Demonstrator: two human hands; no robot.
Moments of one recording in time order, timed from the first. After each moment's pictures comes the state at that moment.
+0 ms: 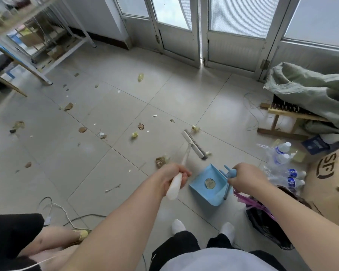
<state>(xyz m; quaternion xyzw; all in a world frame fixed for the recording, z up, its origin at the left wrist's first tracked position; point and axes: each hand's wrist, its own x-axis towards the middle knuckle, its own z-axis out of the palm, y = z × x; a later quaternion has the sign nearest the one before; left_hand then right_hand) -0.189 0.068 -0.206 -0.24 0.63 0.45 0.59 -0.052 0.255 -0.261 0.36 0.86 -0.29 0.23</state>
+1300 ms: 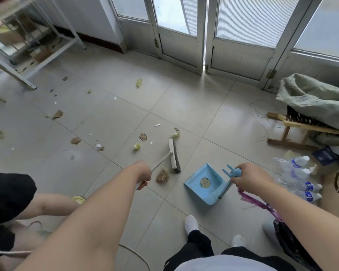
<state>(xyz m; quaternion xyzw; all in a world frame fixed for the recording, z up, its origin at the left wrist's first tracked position) -0.444 -0.036 -0.252 -0.07 0.85 0.10 0.50 -0.220 0.206 -0.267 0.42 0.83 -0.30 0.21</state>
